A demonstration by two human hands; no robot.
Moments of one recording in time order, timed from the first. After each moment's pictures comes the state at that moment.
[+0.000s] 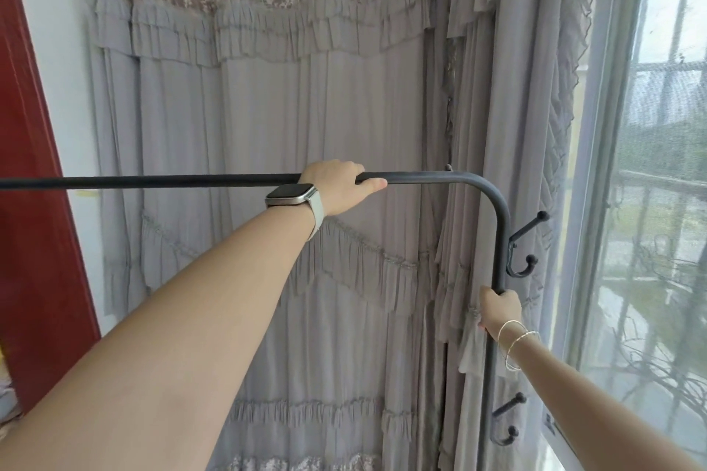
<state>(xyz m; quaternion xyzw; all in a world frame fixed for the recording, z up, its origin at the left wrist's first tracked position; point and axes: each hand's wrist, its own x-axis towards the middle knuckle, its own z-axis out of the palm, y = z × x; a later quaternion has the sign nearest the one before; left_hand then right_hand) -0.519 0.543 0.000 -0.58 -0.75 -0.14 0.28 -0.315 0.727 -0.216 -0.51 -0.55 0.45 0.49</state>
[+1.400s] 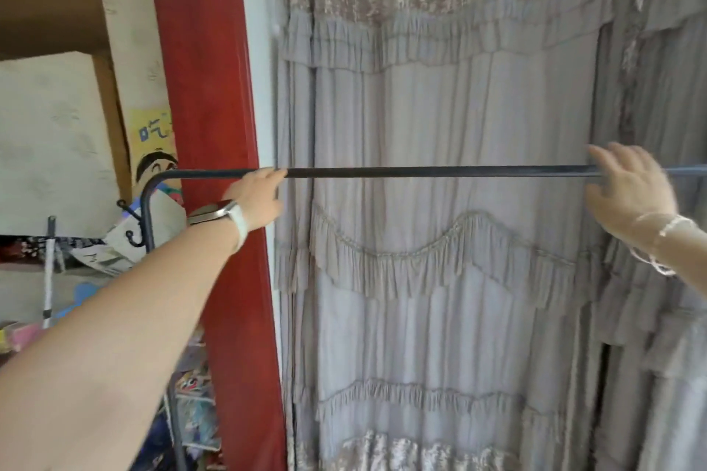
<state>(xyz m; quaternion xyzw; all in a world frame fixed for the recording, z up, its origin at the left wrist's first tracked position) -0.848 0.149 -0.018 -0.42 -0.86 -0.14 0.26 -0.463 0.481 -0.037 -0.39 -0.79 -0.11 0.46</state>
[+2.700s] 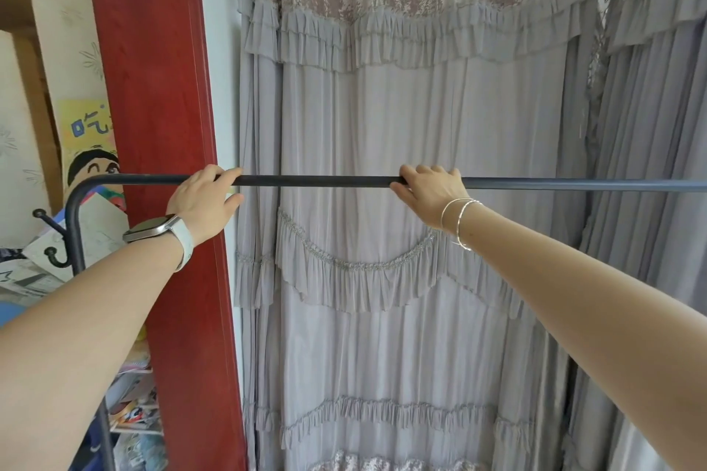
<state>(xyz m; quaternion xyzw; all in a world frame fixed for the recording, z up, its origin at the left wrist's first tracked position) -0.908 0.171 -0.025 -0.40 -0.84 -0.19 0.32 -0.663 0.424 -0.012 -0.27 -0.90 -0.16 0.31</state>
